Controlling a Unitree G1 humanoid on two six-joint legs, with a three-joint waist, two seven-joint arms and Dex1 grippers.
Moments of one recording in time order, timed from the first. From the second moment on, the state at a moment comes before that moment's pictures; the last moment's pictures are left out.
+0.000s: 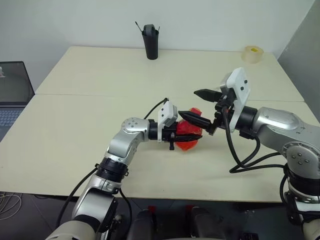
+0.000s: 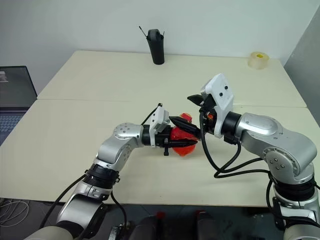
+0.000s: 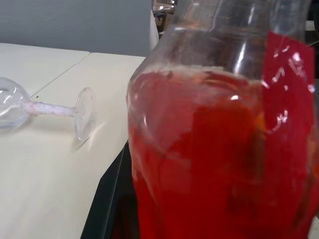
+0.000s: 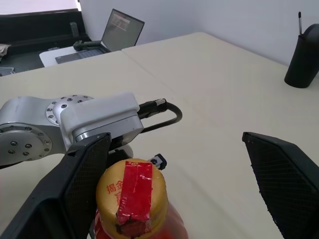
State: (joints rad) left arm -0.66 0.28 -0.23 0.17 -0.33 0.31 -1.18; right arm -0.64 -0.61 -0.01 -0.59 0.83 1.01 0.38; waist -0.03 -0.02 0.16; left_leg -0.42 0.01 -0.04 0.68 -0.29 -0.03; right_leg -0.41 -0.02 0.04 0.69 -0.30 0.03
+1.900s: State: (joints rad) left arm -0.64 0.29 -0.23 0.15 -0.33 0.32 -1.14; right arm -0.45 -0.79 -0.19 -0.60 0.89 0.98 0.52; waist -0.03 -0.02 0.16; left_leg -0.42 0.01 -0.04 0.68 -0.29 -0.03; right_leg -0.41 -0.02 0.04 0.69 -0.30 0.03
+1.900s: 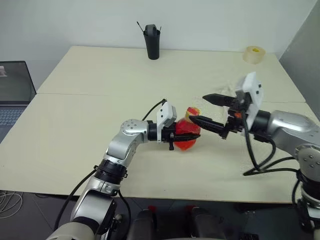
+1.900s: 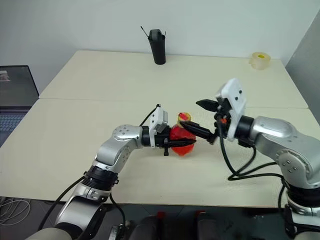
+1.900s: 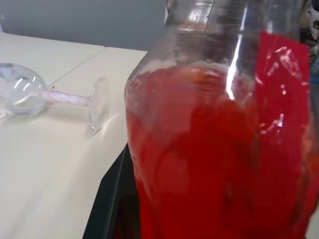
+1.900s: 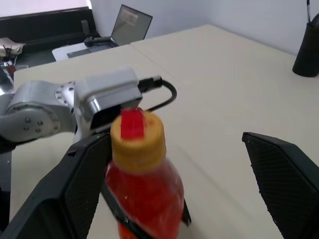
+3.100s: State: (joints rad) left arm -0.64 0.29 -0.23 0.15 -0.33 0.31 -1.13; right arm -0.64 -0.64 -0.03 -0.53 0.94 1.02 0.39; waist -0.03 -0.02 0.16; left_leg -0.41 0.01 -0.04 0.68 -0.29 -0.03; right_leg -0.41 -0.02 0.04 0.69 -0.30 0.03
